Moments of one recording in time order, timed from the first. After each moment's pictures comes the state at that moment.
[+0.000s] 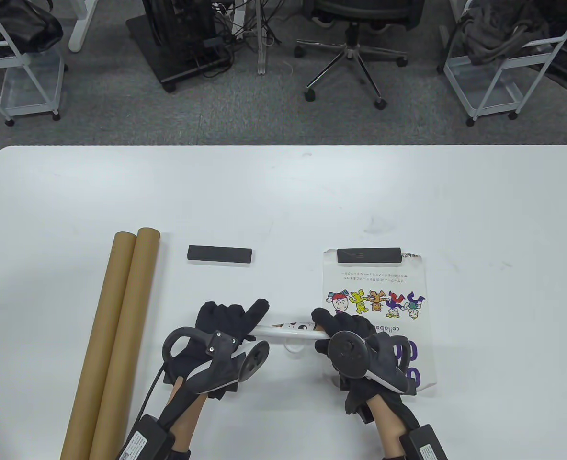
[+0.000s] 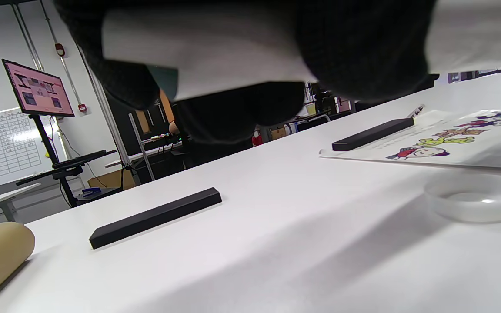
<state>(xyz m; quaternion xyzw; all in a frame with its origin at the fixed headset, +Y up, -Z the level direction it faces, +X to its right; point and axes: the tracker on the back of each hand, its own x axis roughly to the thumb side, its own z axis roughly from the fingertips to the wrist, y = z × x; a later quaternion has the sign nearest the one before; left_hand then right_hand) -0.130 -0.682 -0.190 0.06 -0.19 -0.13 0.97 0.094 -0.706 -0.183 0.14 0.01 0.98 0.13</state>
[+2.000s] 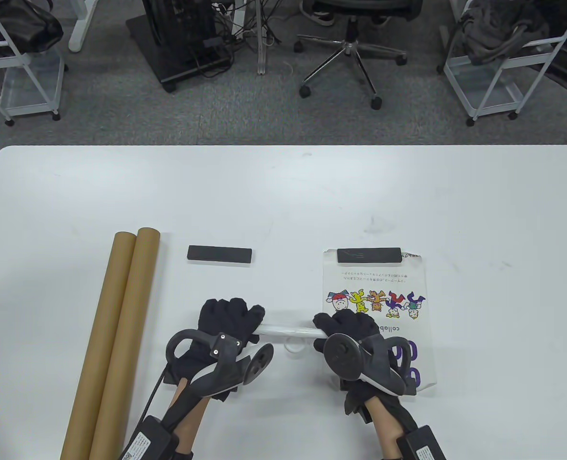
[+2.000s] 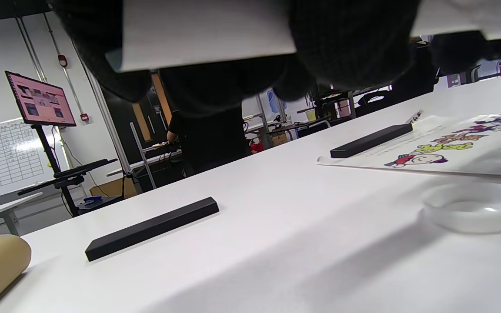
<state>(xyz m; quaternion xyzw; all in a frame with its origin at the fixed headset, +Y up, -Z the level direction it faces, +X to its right) -0.124 -0.686 -0.187 0.08 -0.20 -0.13 0.97 0.092 -0.701 -0.180 0.13 0.00 0.99 0.10</state>
